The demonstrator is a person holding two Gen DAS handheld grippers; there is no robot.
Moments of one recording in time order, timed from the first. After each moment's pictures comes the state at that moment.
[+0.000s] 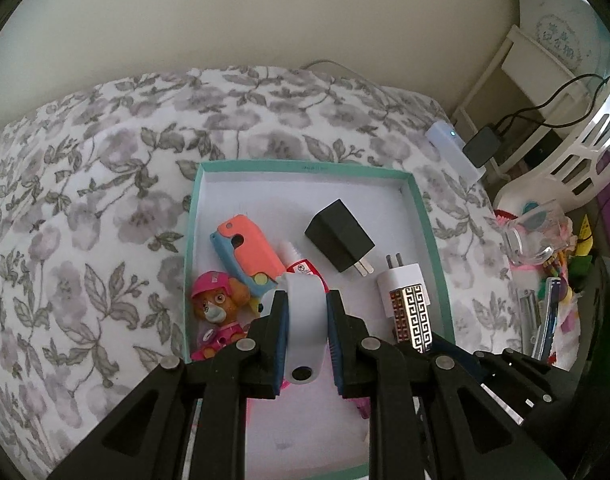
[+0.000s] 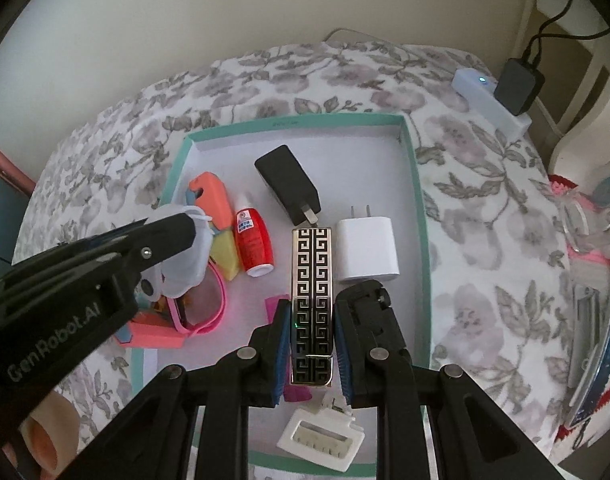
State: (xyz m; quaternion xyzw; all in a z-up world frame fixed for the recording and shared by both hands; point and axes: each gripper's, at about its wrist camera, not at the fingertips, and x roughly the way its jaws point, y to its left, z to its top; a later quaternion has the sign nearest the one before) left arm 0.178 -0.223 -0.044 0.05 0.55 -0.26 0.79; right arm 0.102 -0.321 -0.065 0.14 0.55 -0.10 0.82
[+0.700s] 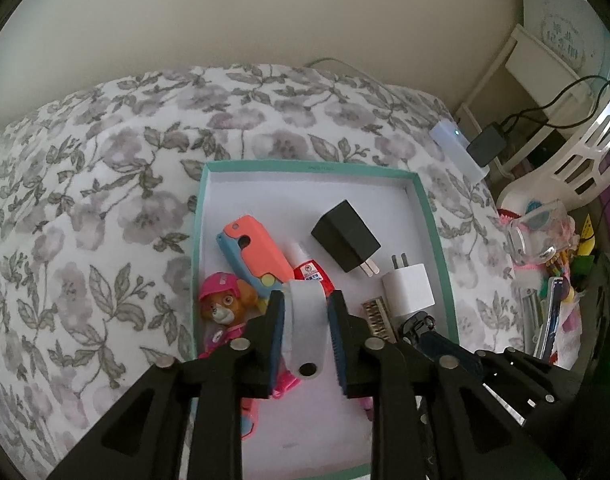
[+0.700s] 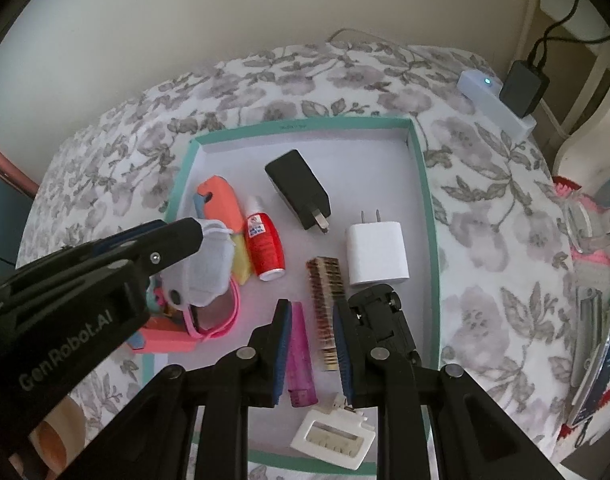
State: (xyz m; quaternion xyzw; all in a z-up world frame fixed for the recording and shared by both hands) left arm 0.181 -0.218 -0.040 0.05 0.55 -0.25 0.79; right arm 0.106 -0.317 -0.056 0.14 0.55 -0.10 0.82
